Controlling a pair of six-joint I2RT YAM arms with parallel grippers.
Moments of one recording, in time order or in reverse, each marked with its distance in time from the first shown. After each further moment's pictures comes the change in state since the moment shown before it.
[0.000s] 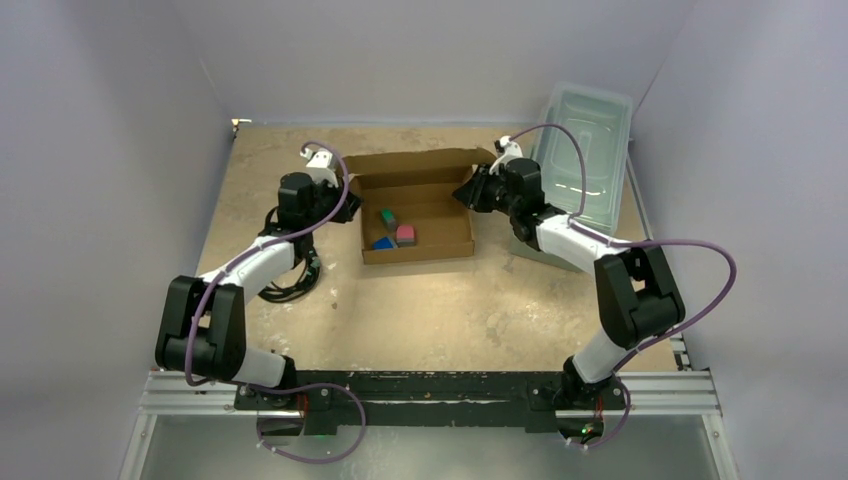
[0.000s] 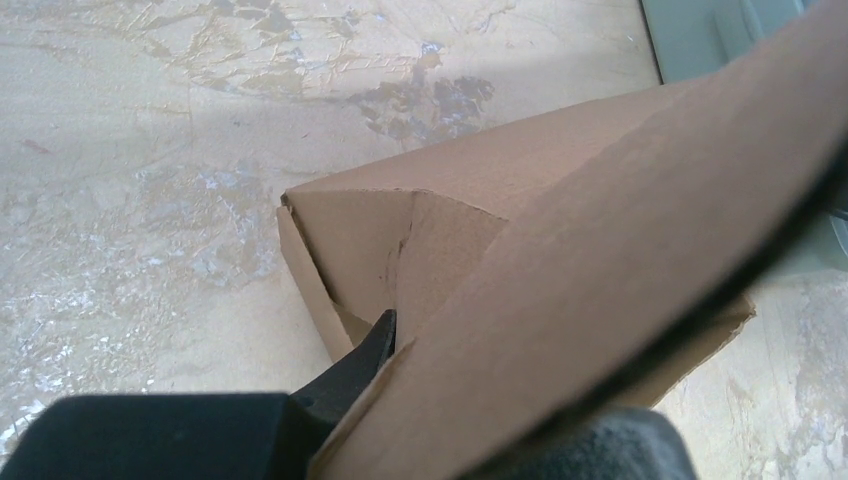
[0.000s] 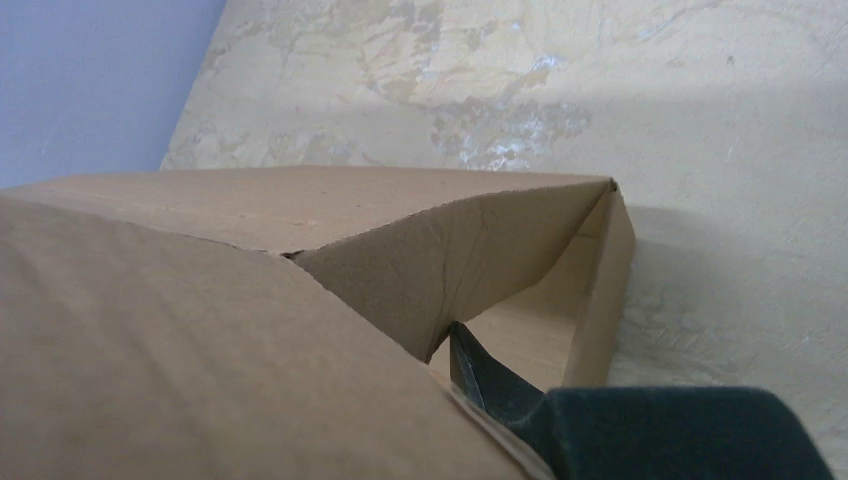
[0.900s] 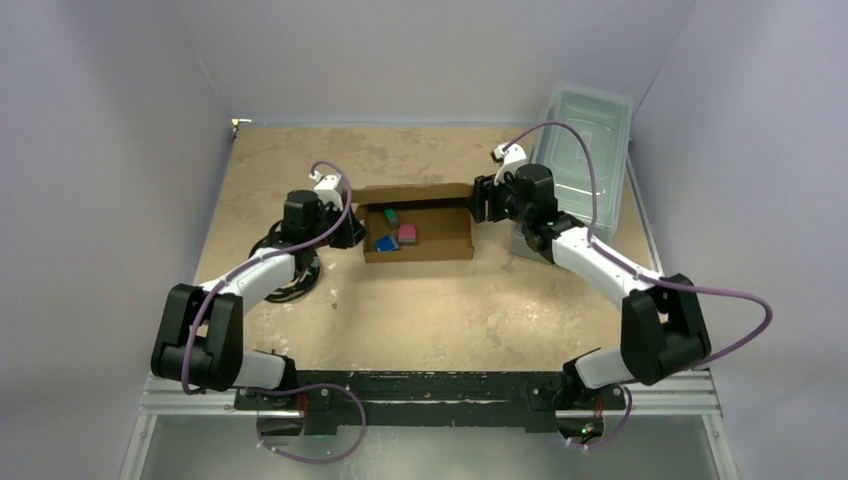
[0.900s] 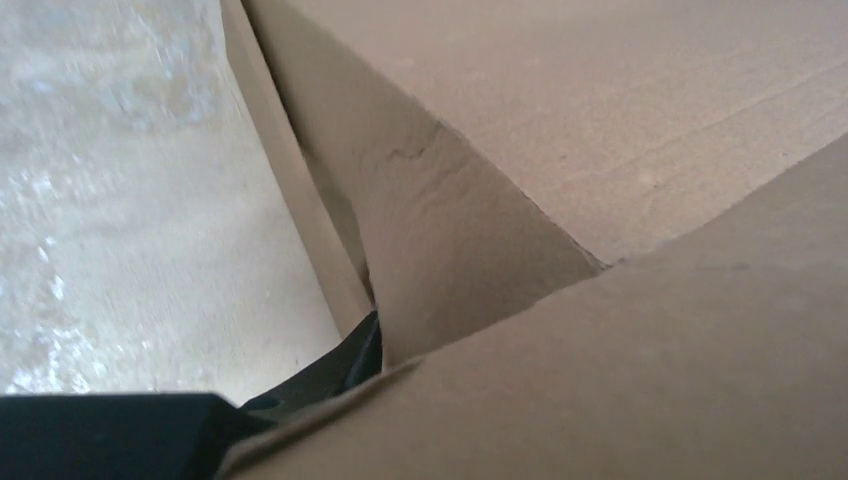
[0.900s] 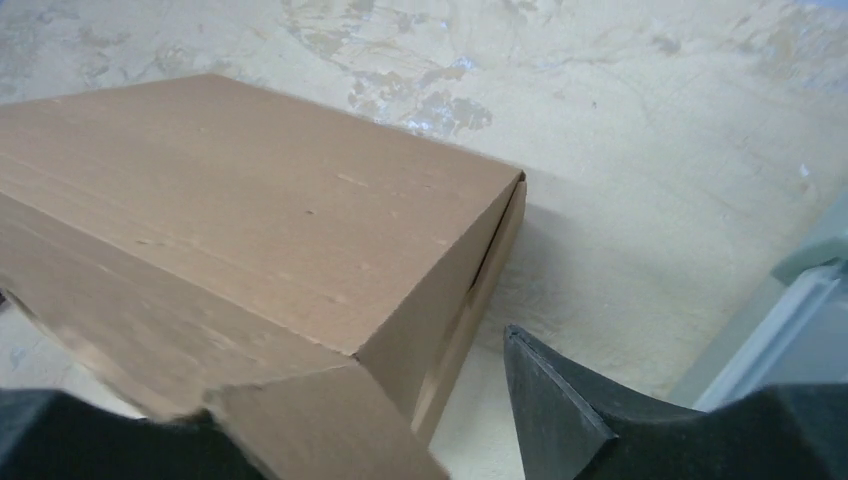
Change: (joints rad) left arm -0.018 -0.048 -0.082 -0.121 0.034 -0.013; right arm 0.014 -0.175 -0.047 -0.196 0.126 -0.385
